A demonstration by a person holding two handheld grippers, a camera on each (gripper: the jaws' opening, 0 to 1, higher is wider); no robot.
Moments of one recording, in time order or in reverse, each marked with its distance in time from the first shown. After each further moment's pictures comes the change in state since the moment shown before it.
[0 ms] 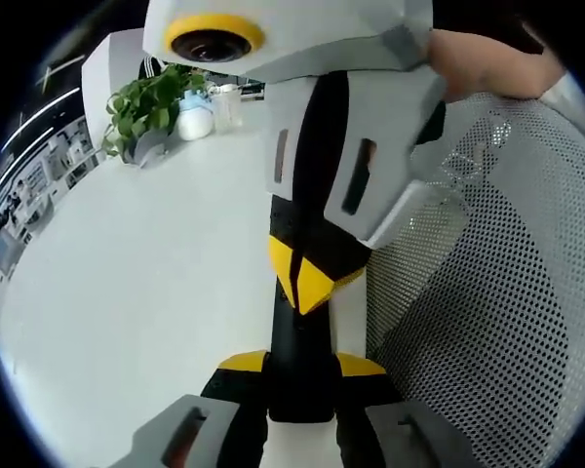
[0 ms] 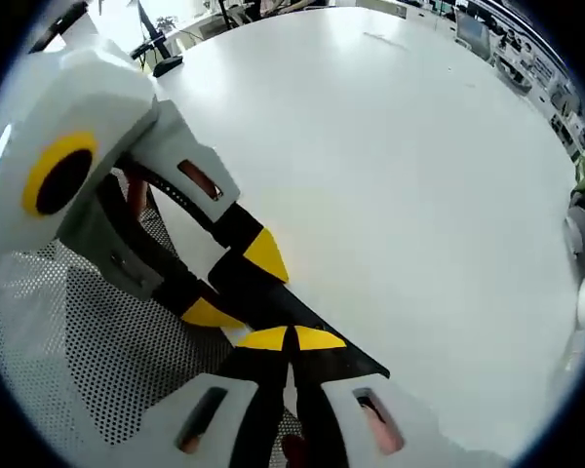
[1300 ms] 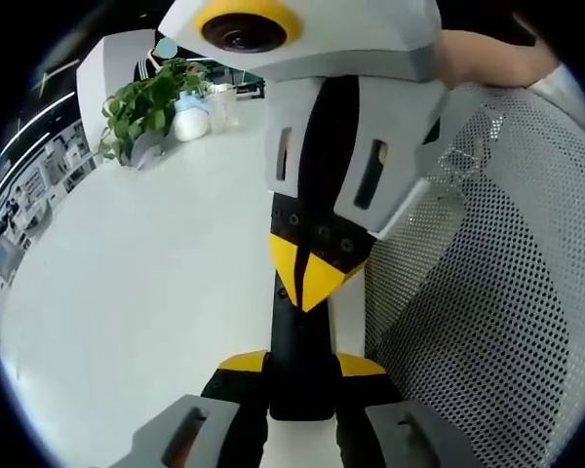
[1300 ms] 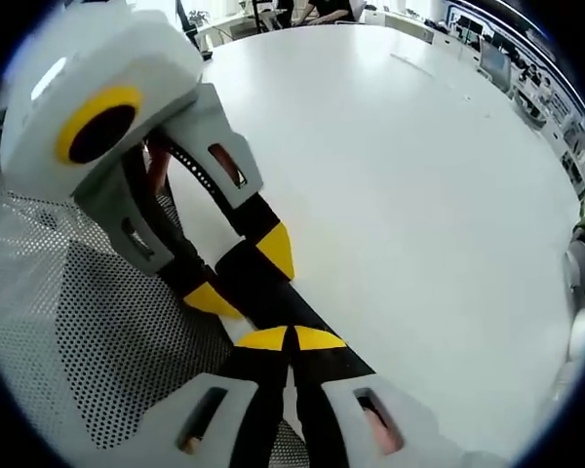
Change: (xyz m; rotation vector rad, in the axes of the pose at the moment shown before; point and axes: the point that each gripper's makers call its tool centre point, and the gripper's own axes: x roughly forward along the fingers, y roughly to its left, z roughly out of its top) left arm 0.000 0.000 -0.001 0.019 0.010 0.000; right arm -0.001 0.001 -0.001 -0.099 -0.059 0.011
